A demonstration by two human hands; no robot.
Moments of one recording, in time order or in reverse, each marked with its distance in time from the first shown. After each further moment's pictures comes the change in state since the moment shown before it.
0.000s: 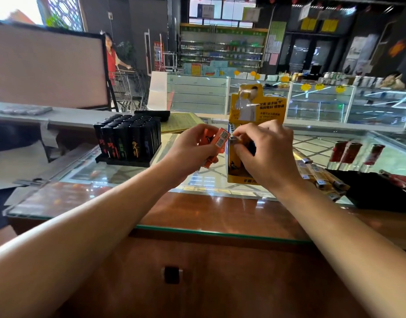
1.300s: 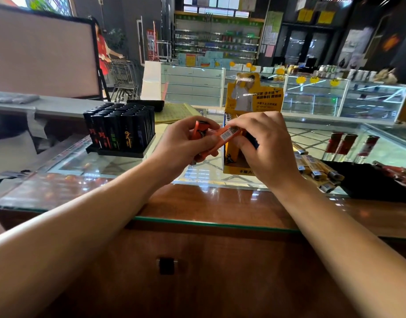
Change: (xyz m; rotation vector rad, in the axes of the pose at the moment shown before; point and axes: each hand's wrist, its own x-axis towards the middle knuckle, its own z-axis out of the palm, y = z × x) left_hand -0.008 -0.013 -0.006 -0.148 -0.051 0.110; right_hand -0.009 0.006 -0.002 0.152 0.007 -0.078
